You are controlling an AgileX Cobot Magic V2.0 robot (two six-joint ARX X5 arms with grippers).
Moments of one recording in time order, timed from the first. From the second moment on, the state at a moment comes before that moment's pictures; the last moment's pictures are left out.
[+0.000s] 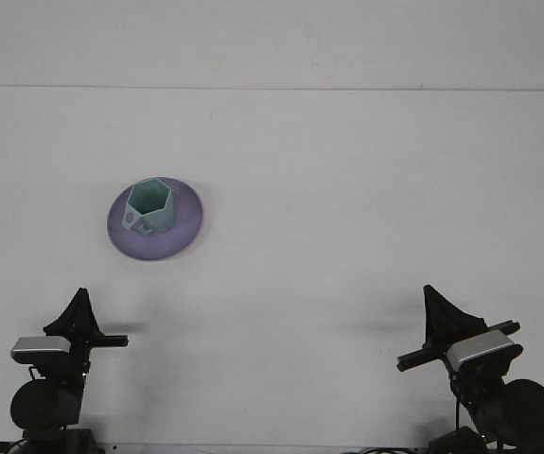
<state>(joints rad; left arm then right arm) 0.01 0.00 0.03 0.17 -0.02 -0.01 0.35 0.19 0.49 -0.29 0.03 0.03</state>
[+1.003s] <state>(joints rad) 0.01 0.01 0.03 0.17 -0.02 -0.02 0.02 0.01 0.02 -0.05 -0.08 -0.21</state>
